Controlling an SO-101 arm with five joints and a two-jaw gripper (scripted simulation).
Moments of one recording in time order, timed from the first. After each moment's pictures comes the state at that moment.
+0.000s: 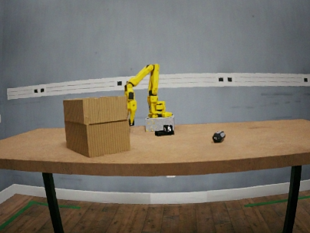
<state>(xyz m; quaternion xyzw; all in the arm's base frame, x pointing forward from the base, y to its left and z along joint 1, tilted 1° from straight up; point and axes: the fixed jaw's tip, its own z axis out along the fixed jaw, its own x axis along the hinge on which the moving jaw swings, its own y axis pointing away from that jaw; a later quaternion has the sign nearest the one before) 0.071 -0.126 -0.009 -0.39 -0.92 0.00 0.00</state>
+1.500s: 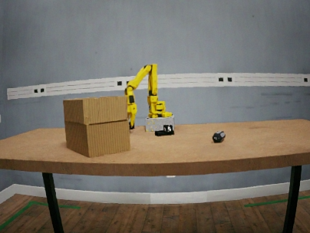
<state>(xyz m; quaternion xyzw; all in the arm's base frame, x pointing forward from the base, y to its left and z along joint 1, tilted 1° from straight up) 0.071 -0.125 -0.023 -0.39 -0.92 0.00 0.00</state>
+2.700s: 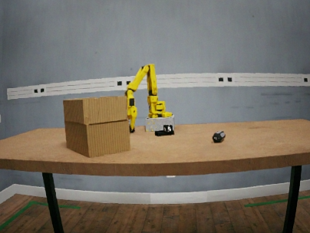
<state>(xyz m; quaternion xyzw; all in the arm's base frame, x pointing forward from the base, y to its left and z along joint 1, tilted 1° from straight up) 0.071 -0.125 -0.037 -0.39 -0.92 0.00 0.00</state>
